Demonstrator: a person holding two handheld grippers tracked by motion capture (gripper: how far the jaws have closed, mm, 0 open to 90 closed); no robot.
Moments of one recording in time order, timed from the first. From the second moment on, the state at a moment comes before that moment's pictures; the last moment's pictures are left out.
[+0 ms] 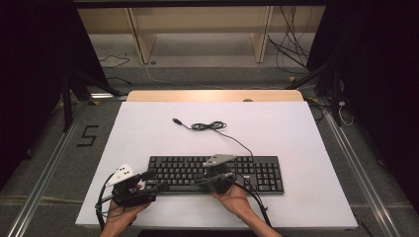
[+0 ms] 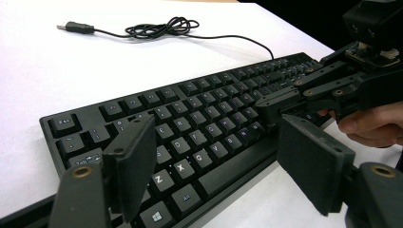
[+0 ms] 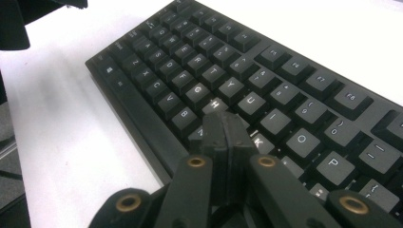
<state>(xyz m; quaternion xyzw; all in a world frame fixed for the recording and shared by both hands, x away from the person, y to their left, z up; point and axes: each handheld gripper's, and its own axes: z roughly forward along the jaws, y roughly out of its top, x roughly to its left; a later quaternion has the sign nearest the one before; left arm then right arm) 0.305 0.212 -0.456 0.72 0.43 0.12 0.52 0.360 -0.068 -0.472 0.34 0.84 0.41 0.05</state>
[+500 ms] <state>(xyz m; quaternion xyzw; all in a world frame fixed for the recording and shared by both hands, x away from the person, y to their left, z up) 0.305 0.212 -0.457 0.72 0.43 0.13 0.52 0.362 -0.066 -0.477 0.35 0.85 0.40 0.06</state>
